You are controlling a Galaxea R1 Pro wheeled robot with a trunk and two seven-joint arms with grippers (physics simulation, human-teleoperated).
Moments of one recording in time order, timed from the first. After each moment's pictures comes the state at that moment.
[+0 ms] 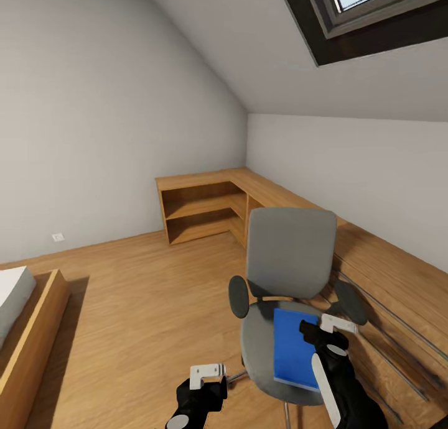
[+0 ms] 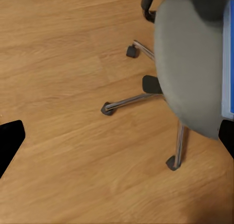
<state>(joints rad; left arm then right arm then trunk) -0.49 0.17 -1.37 -1.24 1.22 -0.10 0.91 -0.31 0.09 -0.13 -1.17 -0.07 0.38 -0.34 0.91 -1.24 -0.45</state>
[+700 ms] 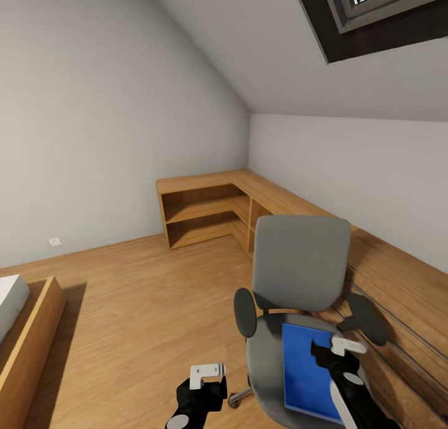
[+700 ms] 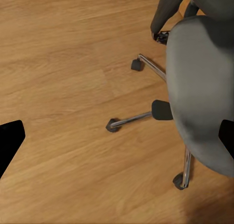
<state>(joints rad) -0.49 0.17 -1.37 -1.24 1.21 -0.10 0.91 -0.34 -0.04 -0.13 -0.81 -0.07 0.11 -0.18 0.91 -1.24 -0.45</state>
